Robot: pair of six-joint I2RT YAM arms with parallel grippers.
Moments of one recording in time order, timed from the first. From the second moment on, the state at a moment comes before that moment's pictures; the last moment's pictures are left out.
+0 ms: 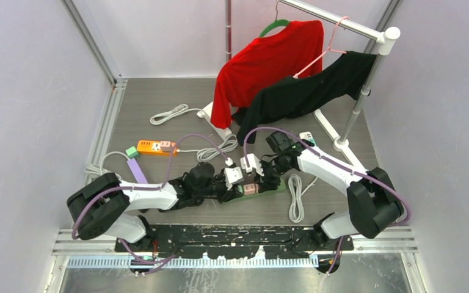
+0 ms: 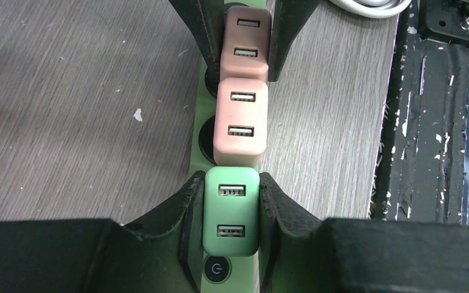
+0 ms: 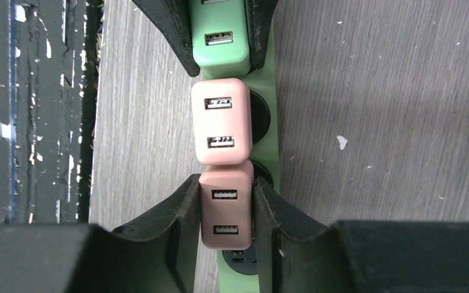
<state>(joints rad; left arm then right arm) -0.96 1.42 0.46 0.50 0.32 0.11 0.57 1.41 0.86 -0.71 -0.69 -0.99</state>
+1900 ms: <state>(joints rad) -0.98 1.46 0.42 0.68 0.31 0.05 0.49 1.41 0.88 -0.83 -0.77 -1.19</state>
